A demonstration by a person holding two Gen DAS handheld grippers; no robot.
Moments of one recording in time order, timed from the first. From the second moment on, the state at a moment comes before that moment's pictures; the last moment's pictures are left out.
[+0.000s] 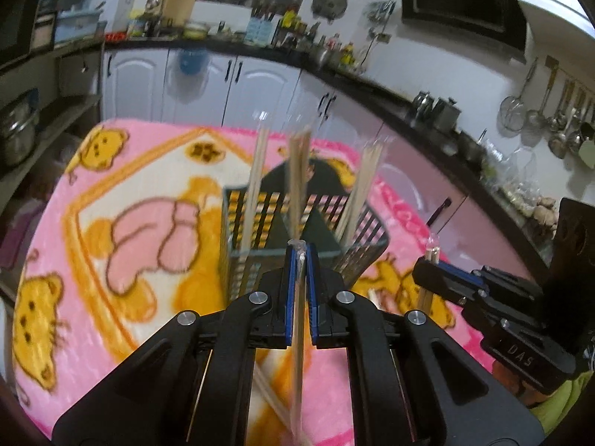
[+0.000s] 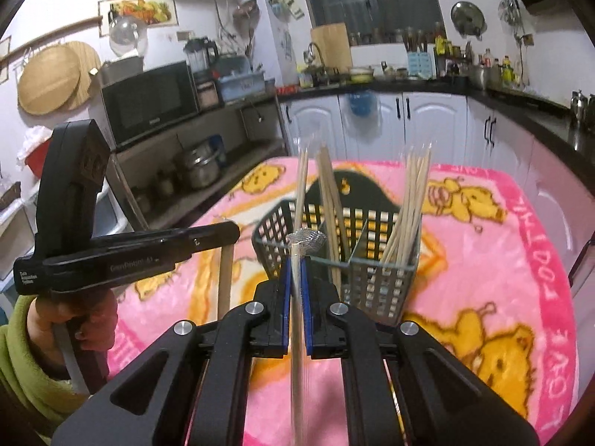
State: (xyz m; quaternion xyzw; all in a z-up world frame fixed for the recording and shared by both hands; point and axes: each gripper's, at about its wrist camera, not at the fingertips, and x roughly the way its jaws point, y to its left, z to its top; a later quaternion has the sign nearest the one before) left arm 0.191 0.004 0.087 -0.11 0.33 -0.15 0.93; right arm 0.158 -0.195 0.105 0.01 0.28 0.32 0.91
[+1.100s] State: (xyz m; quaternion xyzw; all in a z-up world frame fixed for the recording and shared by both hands) left arm 0.212 -0.024 0.182 -0.09 0.23 -0.19 0.95; right arm 0.158 -0.211 0.183 0.03 0.12 0.29 0.95
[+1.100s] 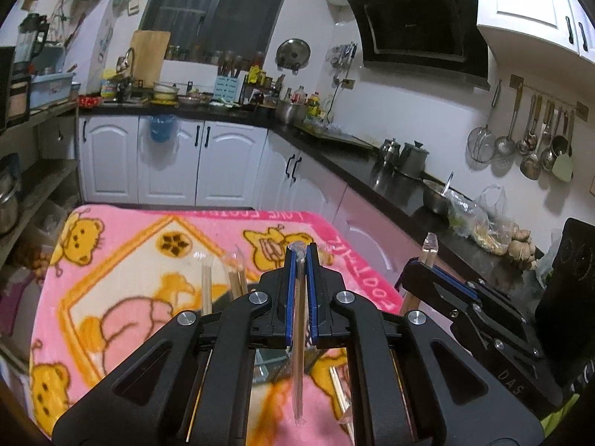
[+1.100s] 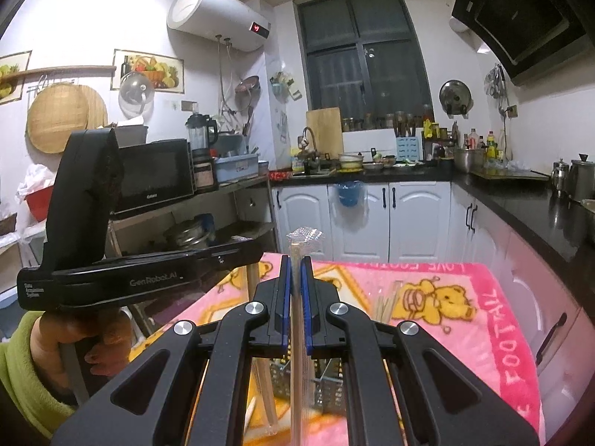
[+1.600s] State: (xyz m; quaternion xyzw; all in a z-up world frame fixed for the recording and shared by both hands) left arm 0.232 -0.011 0.219 -0.09 0.18 -0.17 0.97; right arm 0.187 -0.210 0.205 0.05 0.10 0.28 0.95
